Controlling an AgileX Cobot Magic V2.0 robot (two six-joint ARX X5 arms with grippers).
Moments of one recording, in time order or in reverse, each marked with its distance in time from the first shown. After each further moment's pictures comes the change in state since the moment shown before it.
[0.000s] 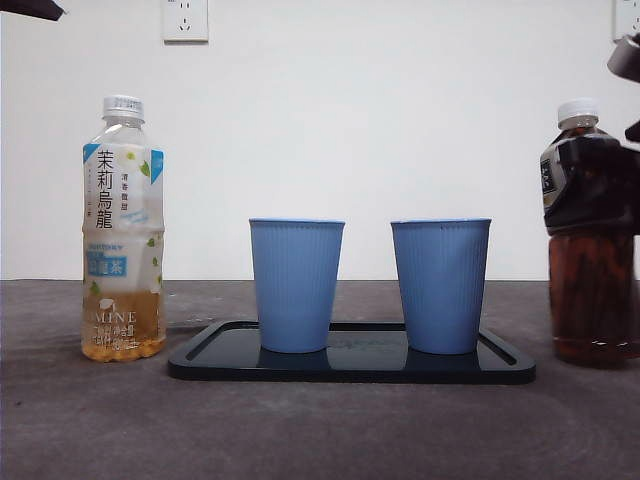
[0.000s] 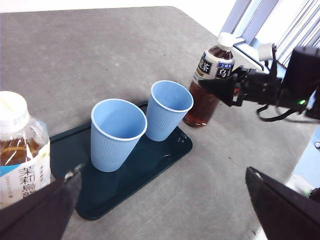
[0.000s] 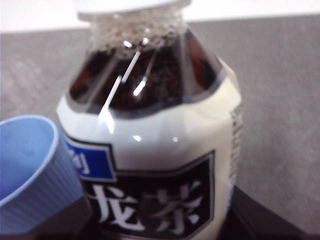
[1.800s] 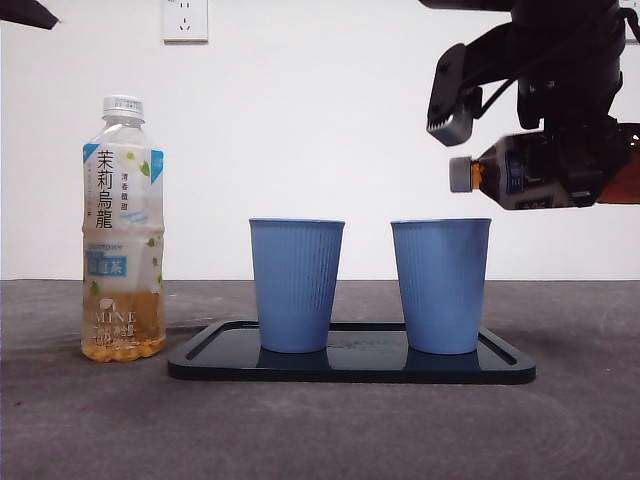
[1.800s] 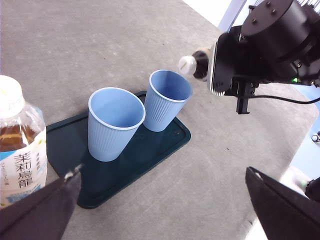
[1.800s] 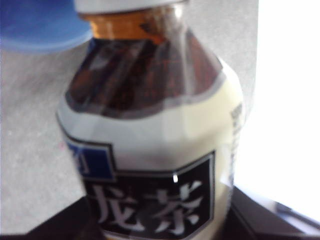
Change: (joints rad) left arm 0.000 0.000 0.000 -0.042 0.005 0.013; right arm 0.518 0.265 0.681 -1.226 1.031 -0.733
